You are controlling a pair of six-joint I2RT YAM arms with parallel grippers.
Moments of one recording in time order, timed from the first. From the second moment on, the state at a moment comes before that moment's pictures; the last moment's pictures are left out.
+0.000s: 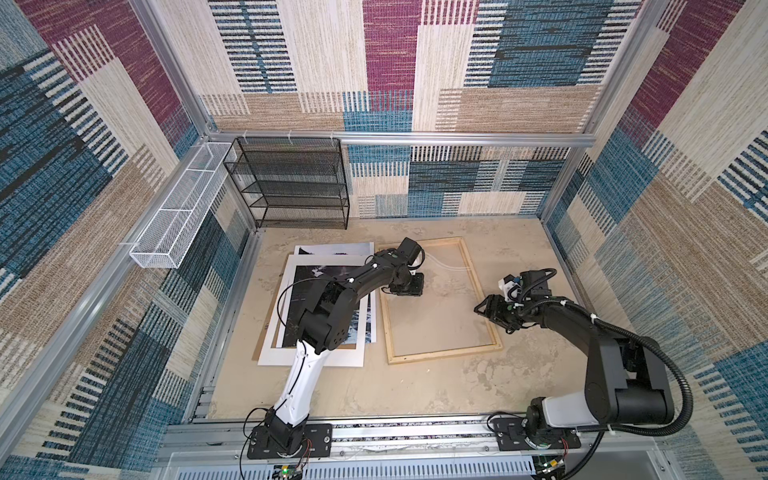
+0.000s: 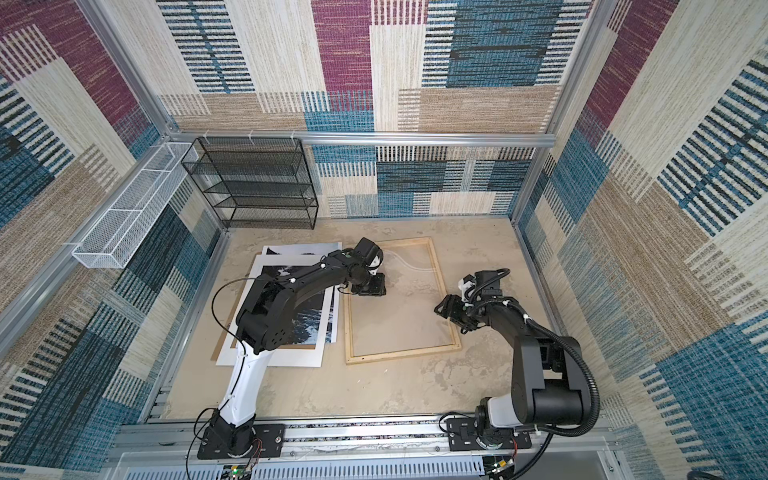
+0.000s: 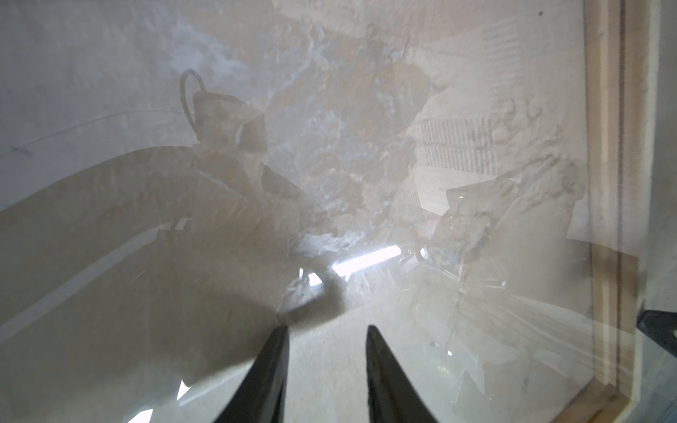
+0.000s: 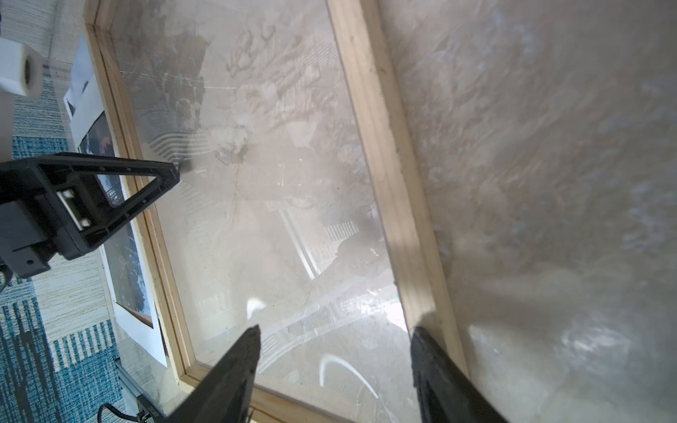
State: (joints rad) left arm -0.64 2.28 1.80 -0.67 0.22 -0.44; right arm -0.04 1.44 0.71 -0.39 -0.57 0.38
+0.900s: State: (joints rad) left arm -0.64 2.16 1.78 -0.79 -0.04 -0.43; right arm -0.01 1.48 0.78 -0.42 -0.47 0.38
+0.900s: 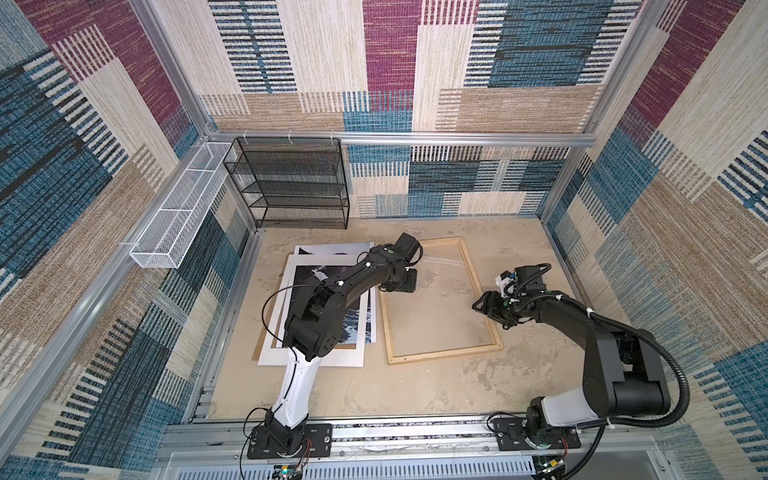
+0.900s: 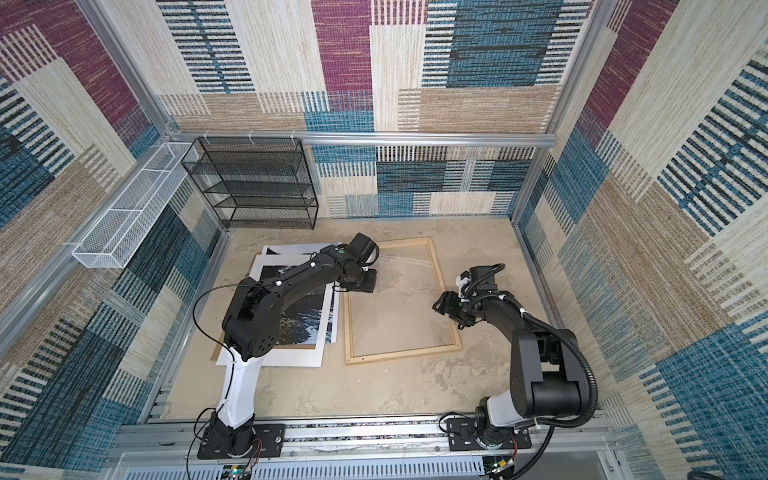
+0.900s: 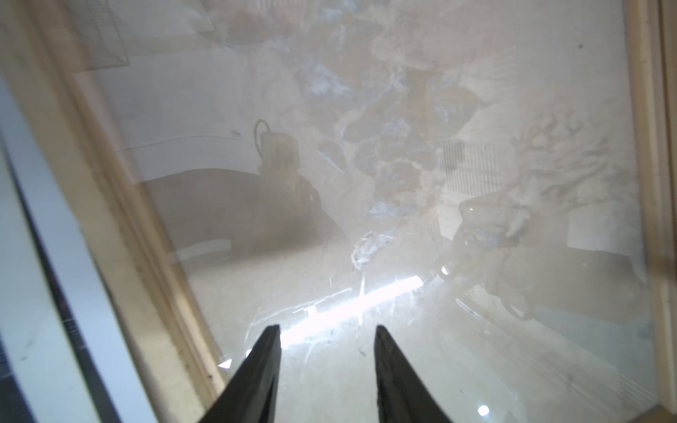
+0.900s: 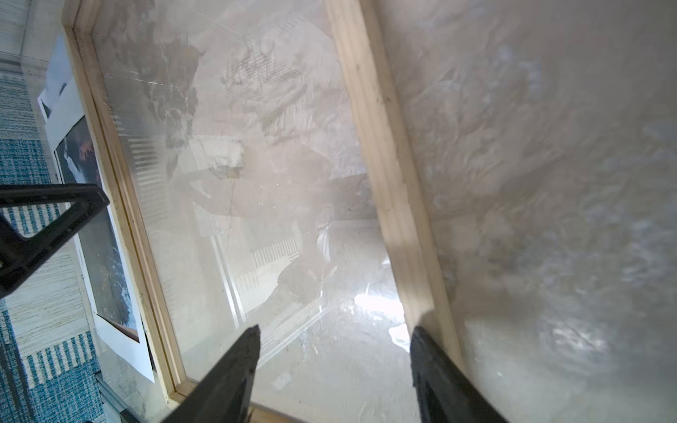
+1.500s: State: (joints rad) left arm -0.61 2.16 1.78 -0.93 -0.26 -0.46; right arm 0.00 1.67 1.14 -0.41 -0.33 0.38
